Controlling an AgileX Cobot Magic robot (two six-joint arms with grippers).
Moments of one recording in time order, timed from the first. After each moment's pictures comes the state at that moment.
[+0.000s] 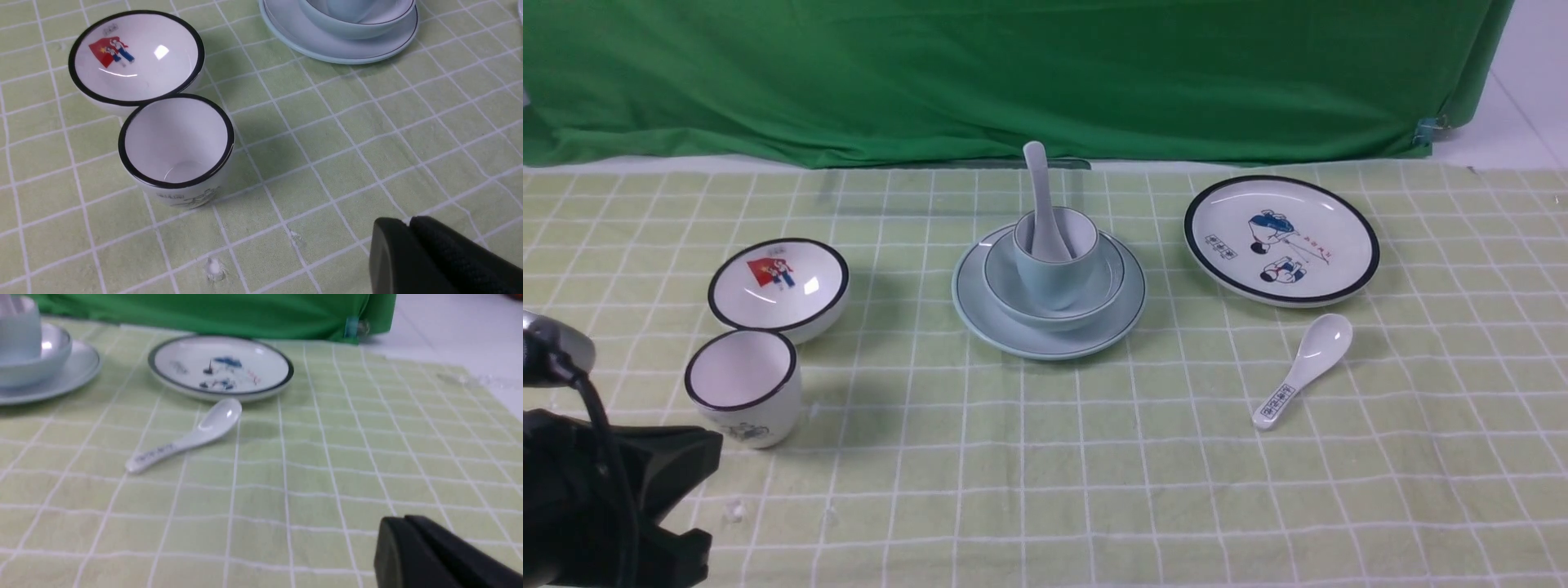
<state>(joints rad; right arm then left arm) 0.00 0.00 0.01 0.09 0.21 -0.15 -0.23 0.66 -0.51 -0.26 0.53 0.26</state>
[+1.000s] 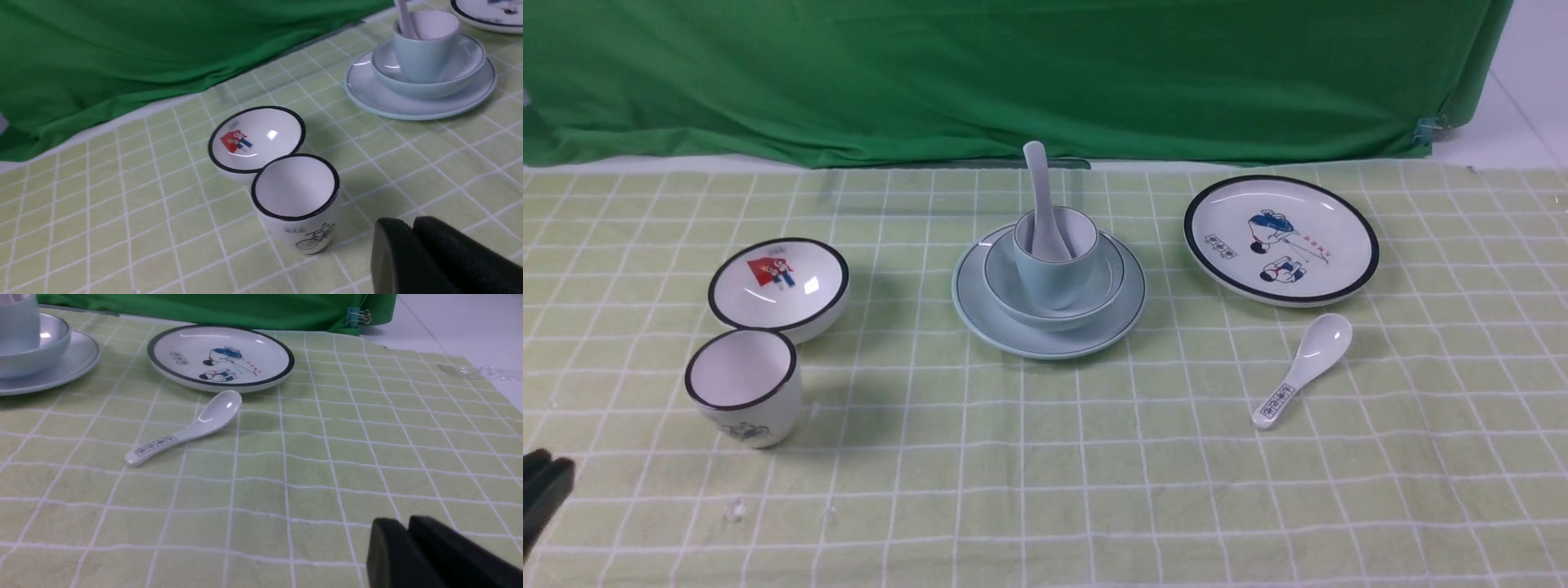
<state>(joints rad) 0.00 0.00 0.01 0.09 0.22 -0.15 -0.18 0.12 -0.28 0.04 0.44 0.21</state>
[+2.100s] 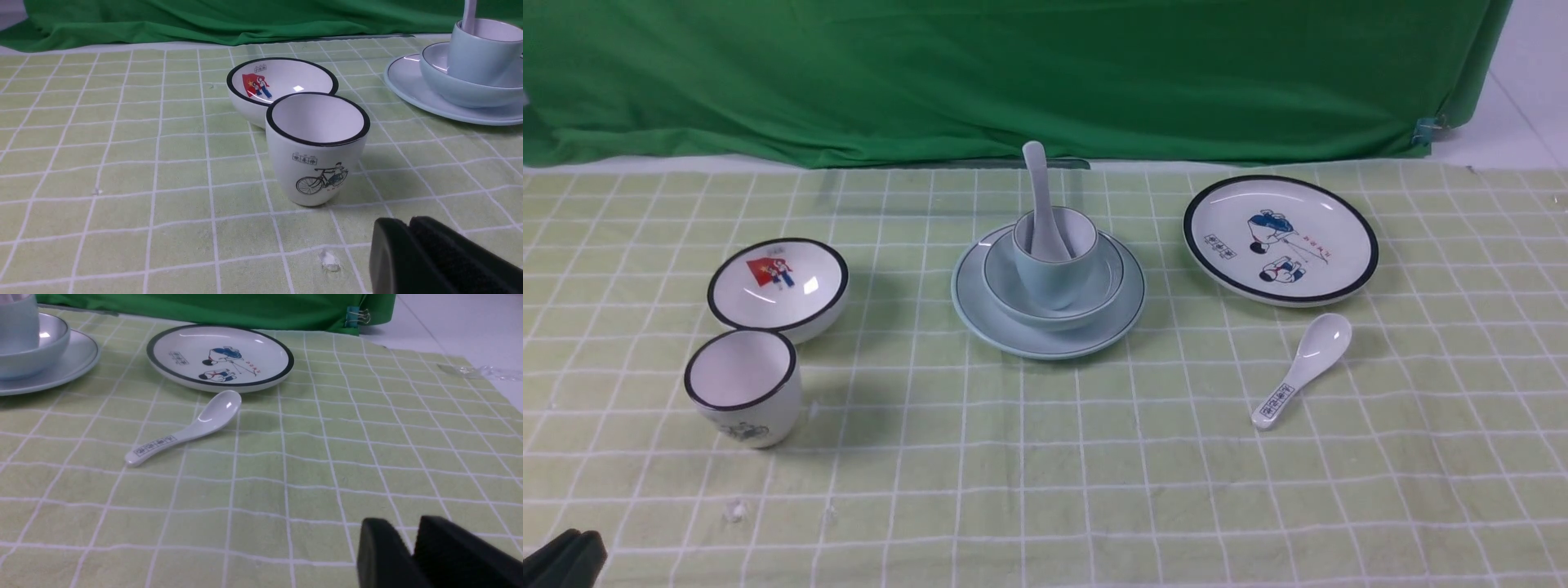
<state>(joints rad) 0.00 0.00 0.01 0.09 0.22 -0.15 -0.06 0.00 0.01 -0.08 0.26 0.07</state>
